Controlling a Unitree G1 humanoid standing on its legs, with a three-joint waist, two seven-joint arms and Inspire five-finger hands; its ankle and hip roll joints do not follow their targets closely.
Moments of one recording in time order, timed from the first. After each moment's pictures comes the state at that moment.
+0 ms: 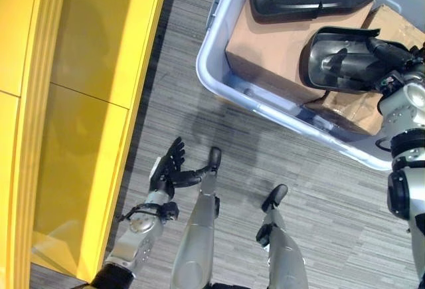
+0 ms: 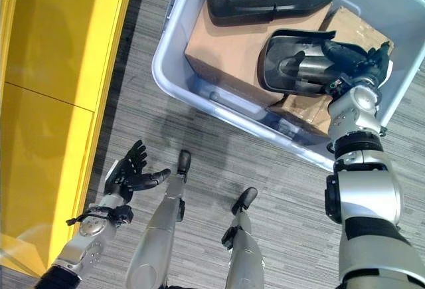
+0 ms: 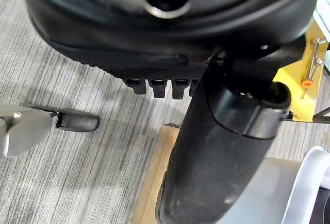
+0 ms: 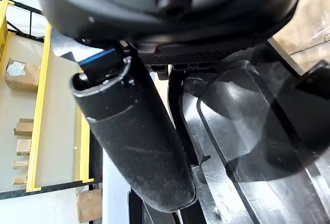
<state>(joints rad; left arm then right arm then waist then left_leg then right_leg) -0.06 0.50 -0.31 0.16 -0.59 -0.12 0.19 -1.20 -0.68 0.07 1.20 0.87 -0.11 -0.30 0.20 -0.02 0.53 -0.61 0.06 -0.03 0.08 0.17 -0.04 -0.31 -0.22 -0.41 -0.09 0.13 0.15</state>
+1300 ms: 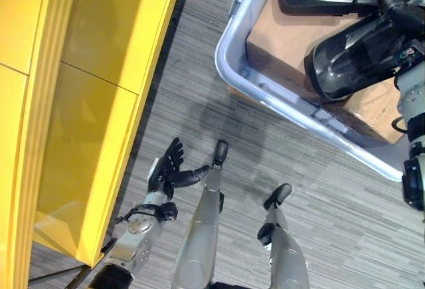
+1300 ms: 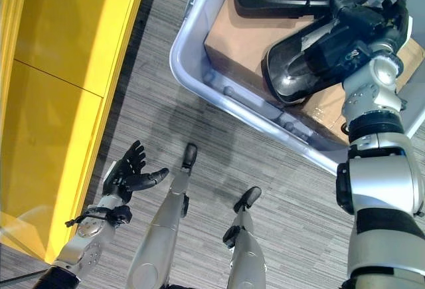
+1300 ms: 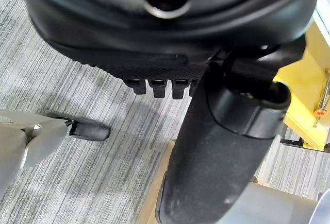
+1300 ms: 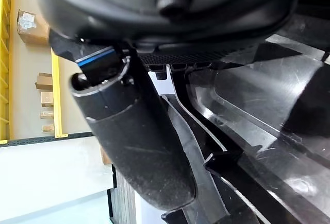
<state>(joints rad) -0.06 0.50 -0.31 0.16 -0.62 -0.13 0.18 -1.31 -0.74 0.20 1.14 0.99 -0.13 -0.19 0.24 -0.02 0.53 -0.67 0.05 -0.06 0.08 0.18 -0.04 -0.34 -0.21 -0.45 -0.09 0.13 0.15</state>
